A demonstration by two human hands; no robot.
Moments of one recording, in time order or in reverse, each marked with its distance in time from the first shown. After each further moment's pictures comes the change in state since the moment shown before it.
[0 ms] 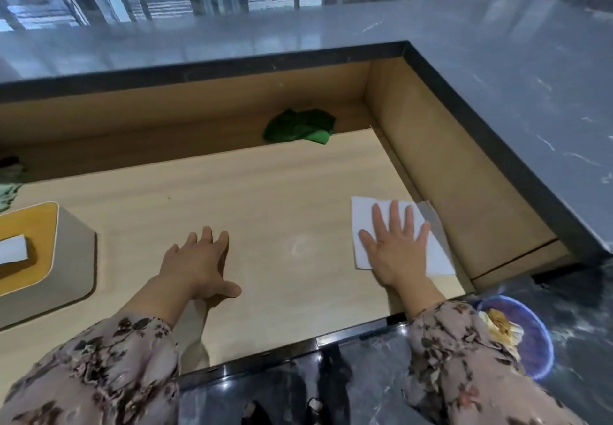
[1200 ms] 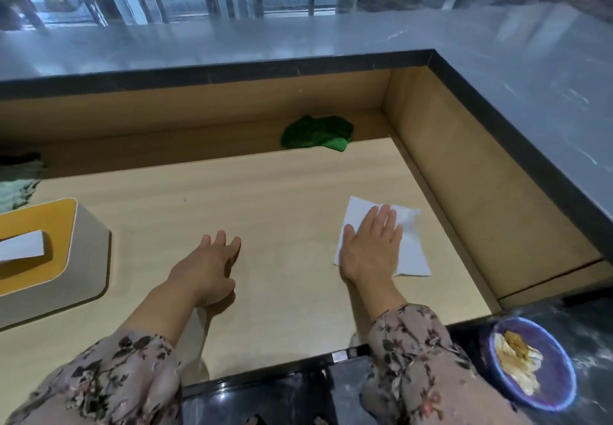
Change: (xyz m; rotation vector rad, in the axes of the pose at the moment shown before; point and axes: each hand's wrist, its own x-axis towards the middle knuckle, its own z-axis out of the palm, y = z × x) left_hand -0.001 -0.014 0.007 -0.227 0.026 0.021; right_hand 0.010 -0.088 -0.003 0.110 0.026 0.175
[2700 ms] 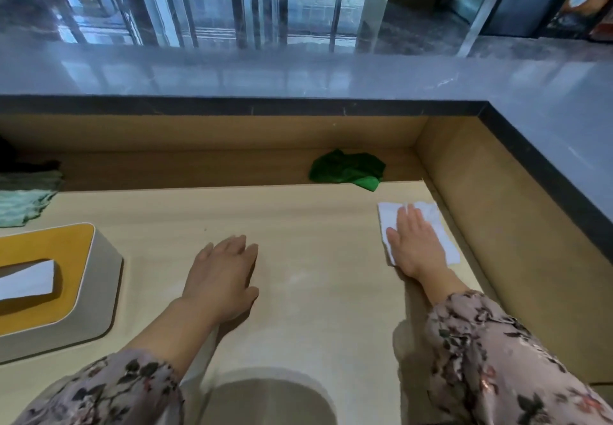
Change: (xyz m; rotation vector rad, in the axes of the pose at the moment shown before) left_hand 0.025 -0.006 -0.034 0.151 0.266 0.060; right_hand 0.122 0.017 -0.029 -0.112 -0.032 -0.330
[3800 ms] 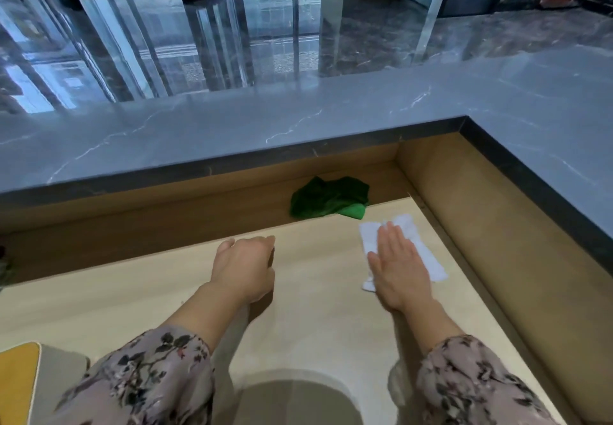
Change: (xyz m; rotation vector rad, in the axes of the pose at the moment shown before) left_hand 0.117 0.023 -0.053 0.018 0.053 0.082; right_hand 0.019 -0.030 0.006 0.062 0.091 0.046
